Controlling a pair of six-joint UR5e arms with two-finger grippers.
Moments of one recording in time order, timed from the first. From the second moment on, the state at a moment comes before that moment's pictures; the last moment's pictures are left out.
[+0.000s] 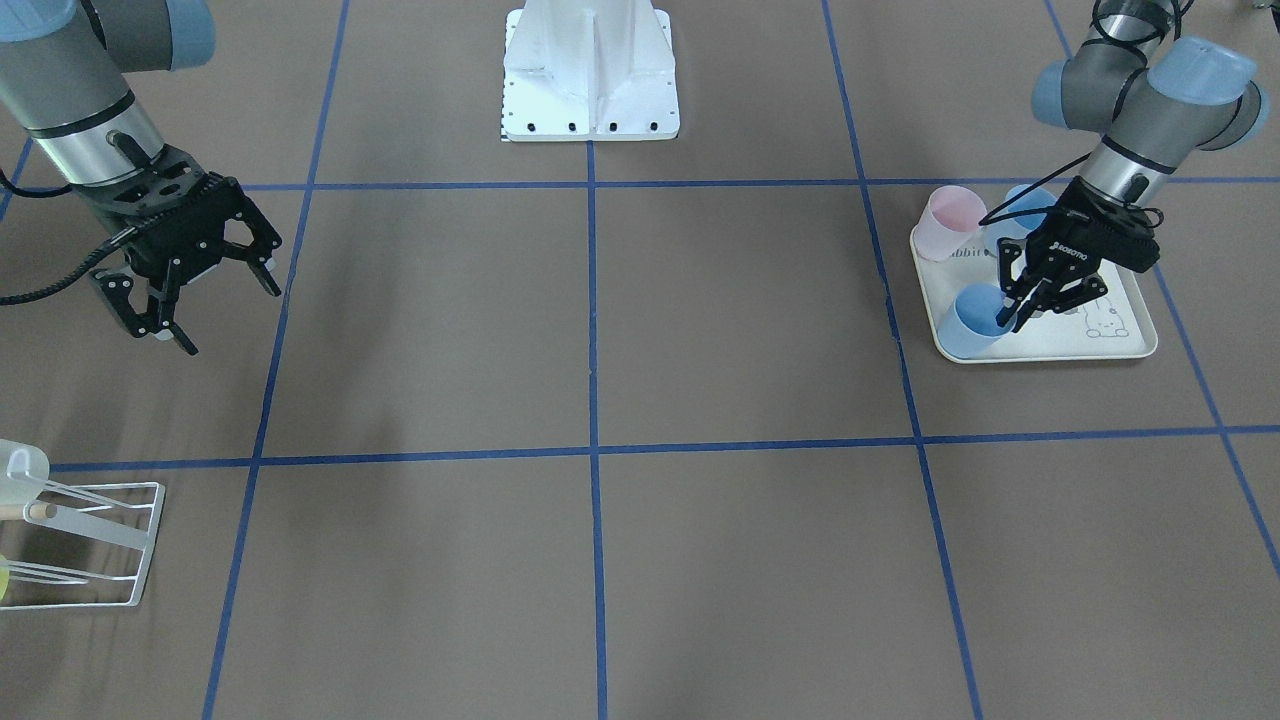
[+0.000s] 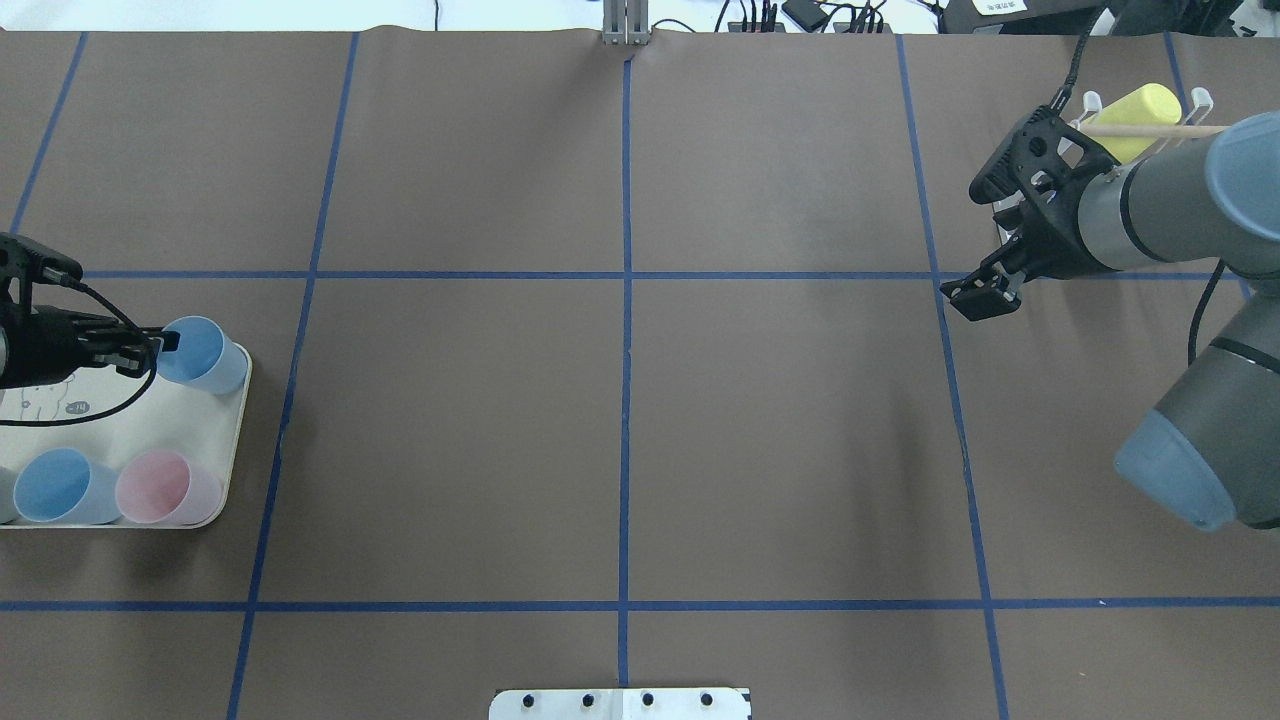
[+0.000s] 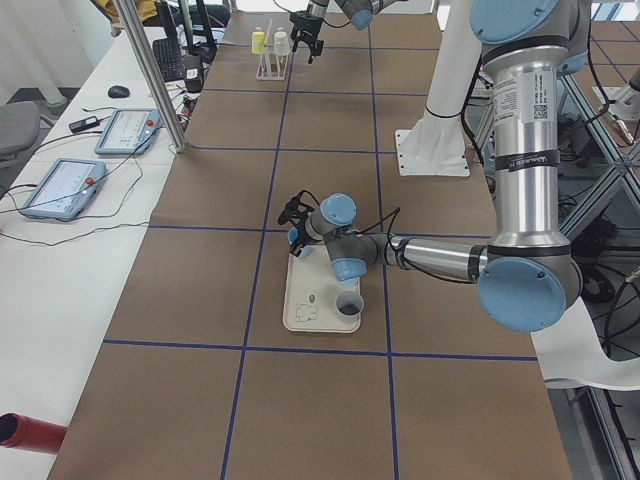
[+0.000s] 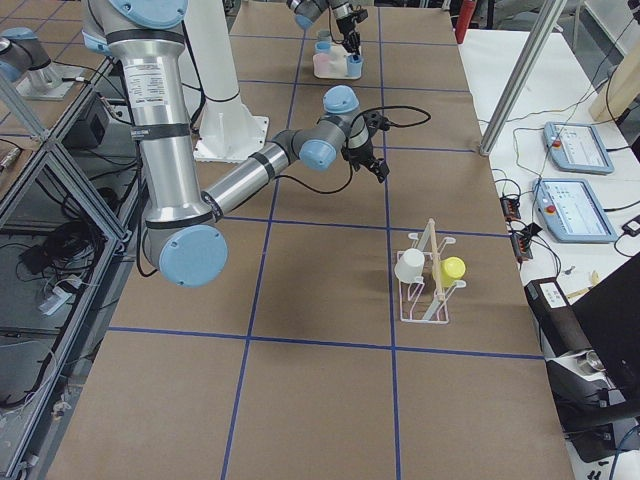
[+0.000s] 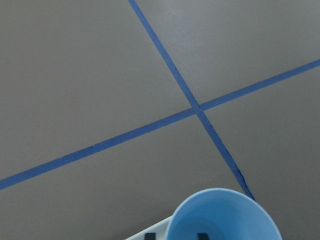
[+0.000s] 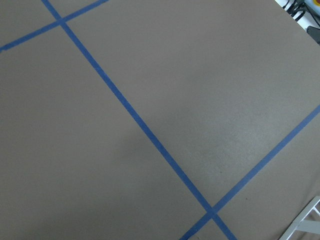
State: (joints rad) left arm -0.83 -1.46 -1.66 -2.71 -1.89 -0.72; right arm 0.86 -1.41 2.00 -1.23 1.92 0.13
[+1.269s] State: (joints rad) left arm -0.90 -1.50 -1.99 -2.59 -2.04 -1.27; right arm 0.74 -1.25 1.99 -1.23 1.90 0.20
